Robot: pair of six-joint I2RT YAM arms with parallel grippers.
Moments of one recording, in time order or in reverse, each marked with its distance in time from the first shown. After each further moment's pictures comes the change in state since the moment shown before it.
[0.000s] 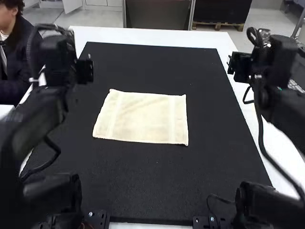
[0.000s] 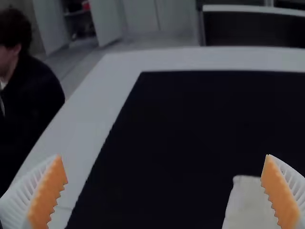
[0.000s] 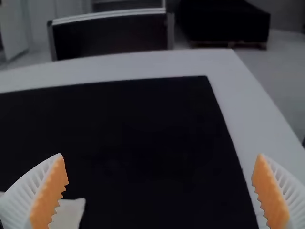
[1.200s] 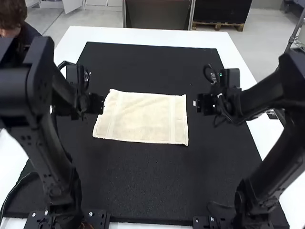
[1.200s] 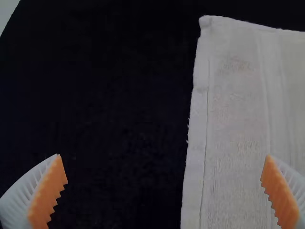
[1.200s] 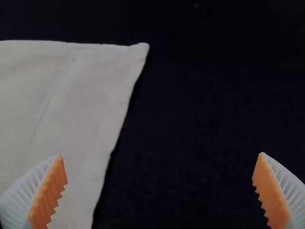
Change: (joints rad) left arm 0.043 0.586 0.040 0.147 0.213 0.020; right arm 0.234 0.569 -0.050 0.206 -0.048 -0.040
